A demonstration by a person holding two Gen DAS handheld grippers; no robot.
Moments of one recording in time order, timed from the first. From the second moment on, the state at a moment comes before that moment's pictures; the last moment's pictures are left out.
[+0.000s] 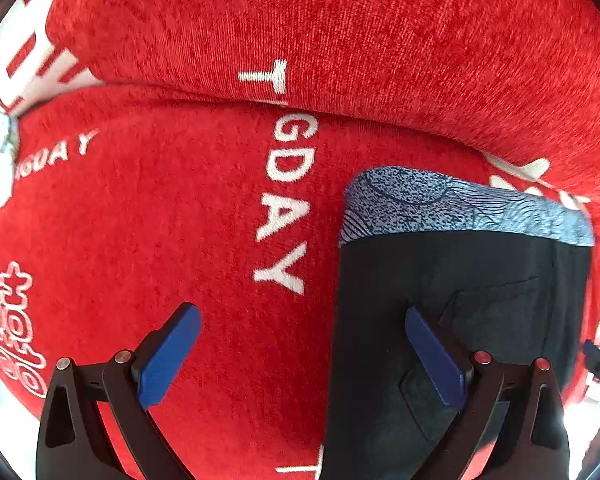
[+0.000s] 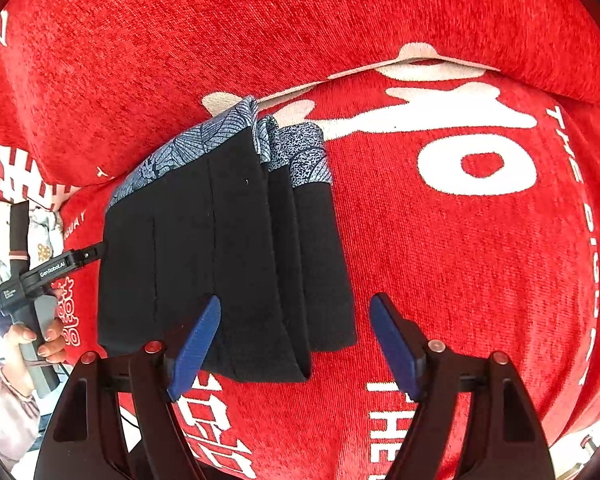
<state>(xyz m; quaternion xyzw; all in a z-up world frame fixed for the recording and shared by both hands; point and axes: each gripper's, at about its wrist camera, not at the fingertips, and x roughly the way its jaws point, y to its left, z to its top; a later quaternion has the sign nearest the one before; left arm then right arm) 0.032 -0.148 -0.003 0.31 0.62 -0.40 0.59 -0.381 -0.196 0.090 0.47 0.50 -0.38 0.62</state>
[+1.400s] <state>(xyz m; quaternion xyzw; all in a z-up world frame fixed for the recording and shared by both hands) -0.037 -0.165 -0.011 0.25 0.65 -0.54 0.47 -0.377 -0.246 0.021 0.61 0.43 -0.23 0.63</state>
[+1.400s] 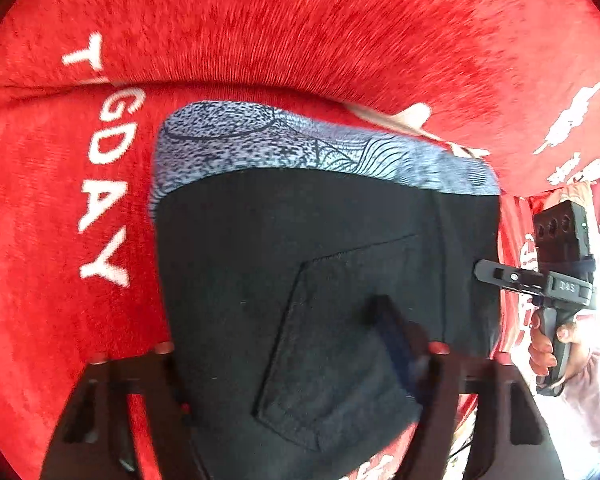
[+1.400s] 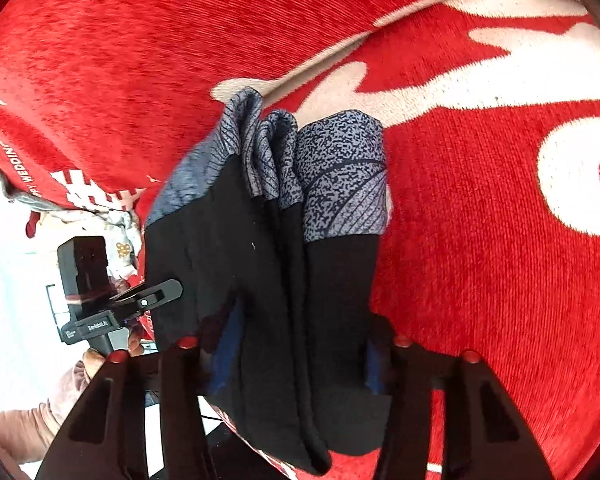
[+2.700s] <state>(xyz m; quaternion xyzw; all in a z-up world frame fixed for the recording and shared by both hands) 0.022 -0.060 0.040 0.32 0.55 -0.44 0.63 -0.315 -0.119 0.092 0.47 0.49 -0.32 0.66</state>
